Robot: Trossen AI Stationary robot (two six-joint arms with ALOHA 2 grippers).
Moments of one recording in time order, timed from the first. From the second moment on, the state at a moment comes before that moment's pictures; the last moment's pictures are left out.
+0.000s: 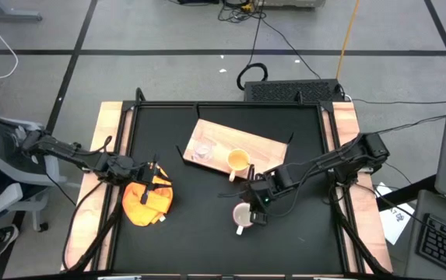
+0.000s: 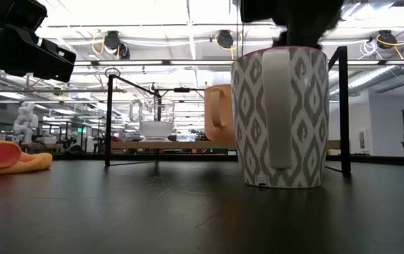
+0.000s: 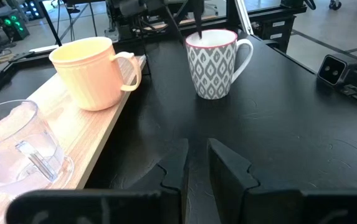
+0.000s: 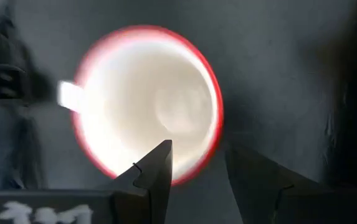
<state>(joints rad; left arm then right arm) -0.27 0.49 0.17 0.03 -0.05 0.09 0.29 1.69 1.27 -0.75 -0.13 0.53</state>
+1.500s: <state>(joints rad) -0.27 0.49 0.17 0.00 -0.05 0.10 0.26 1.78 1.27 -0.70 -0.19 0.47</state>
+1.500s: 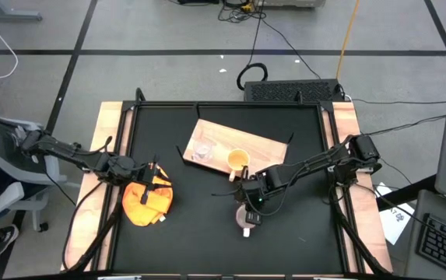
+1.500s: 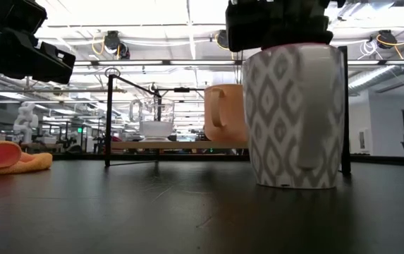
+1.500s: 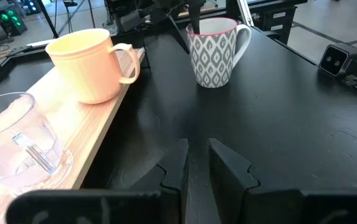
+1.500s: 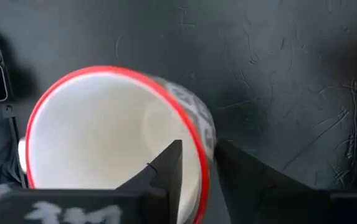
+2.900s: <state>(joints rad) -0.27 0.49 0.17 -0.03 -0.05 0.08 0.28 1.62 1.45 -0.99 0.11 0.37</state>
